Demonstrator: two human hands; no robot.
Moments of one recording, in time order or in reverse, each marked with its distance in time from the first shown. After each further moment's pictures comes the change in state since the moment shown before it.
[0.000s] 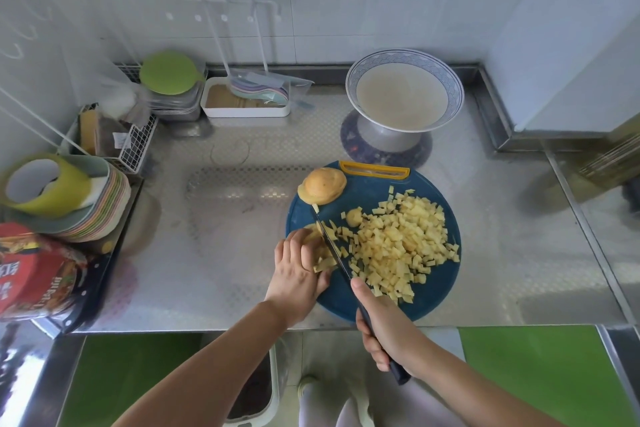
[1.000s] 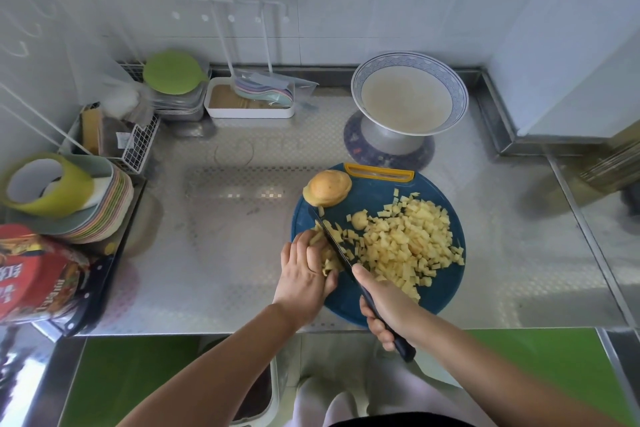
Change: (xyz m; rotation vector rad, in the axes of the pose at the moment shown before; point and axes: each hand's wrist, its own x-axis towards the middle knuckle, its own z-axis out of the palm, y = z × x) left_hand 0.002 0.000 0.006 -0.035 0.064 -0.005; right_hand 0.018 -0.026 -0.008 -0.040 0.004 0.159
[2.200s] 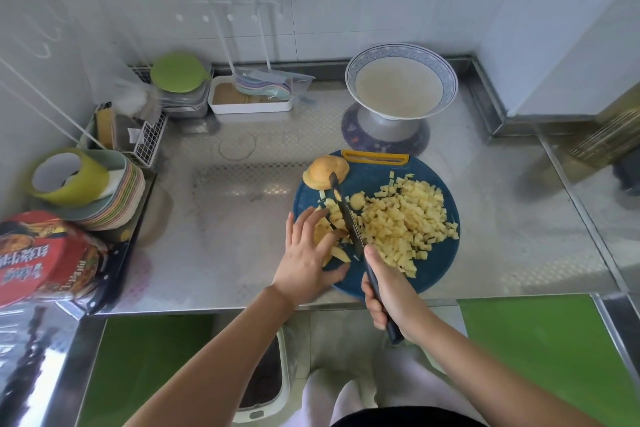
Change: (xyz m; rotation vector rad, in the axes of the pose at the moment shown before) left_hand -0.001 0.009 -0.026 -0.055 -0.061 0.132; right_hand -0.016 0.029 0.016 0.273 0.066 -0.222
